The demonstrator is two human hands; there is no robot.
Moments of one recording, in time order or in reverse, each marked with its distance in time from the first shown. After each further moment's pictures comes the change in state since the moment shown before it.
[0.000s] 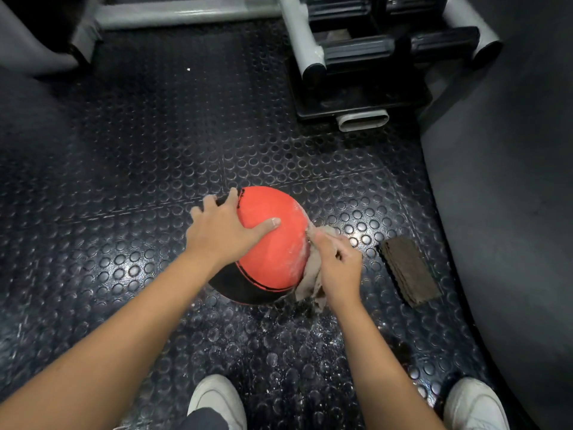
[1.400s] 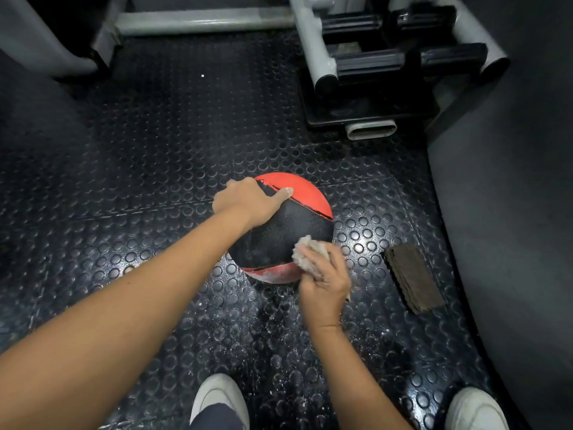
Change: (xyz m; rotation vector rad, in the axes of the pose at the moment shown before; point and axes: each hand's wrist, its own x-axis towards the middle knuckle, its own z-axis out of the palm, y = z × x) left_hand 0.055 0.020 -0.005 0.044 0.022 -0.036; right_hand -0.021 0.041 0.032 -0.213 0.202 -0.618
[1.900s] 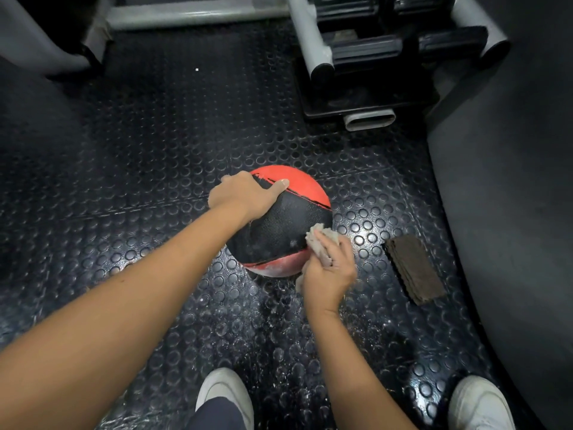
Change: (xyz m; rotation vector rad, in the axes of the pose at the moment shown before) left_hand 0.003 -0.001 0.002 0.016 0.015 -0.013; right_hand 0.007 -0.005 0.009 0.124 0.174 0.286
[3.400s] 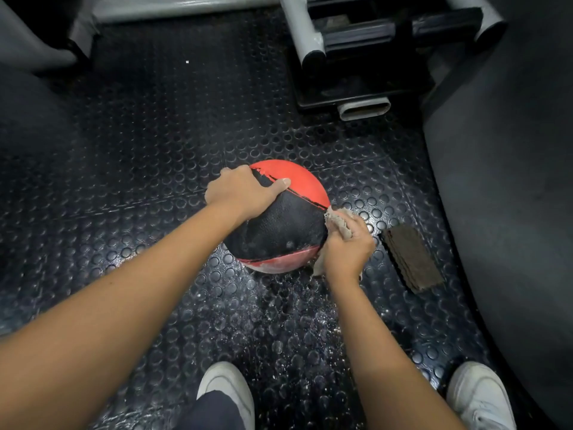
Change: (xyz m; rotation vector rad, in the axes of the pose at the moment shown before) left_hand -0.005 0.005 0.005 0.043 0.012 0.066; right_hand 0.048 0.001 -0.017 -0.106 0.021 0.185
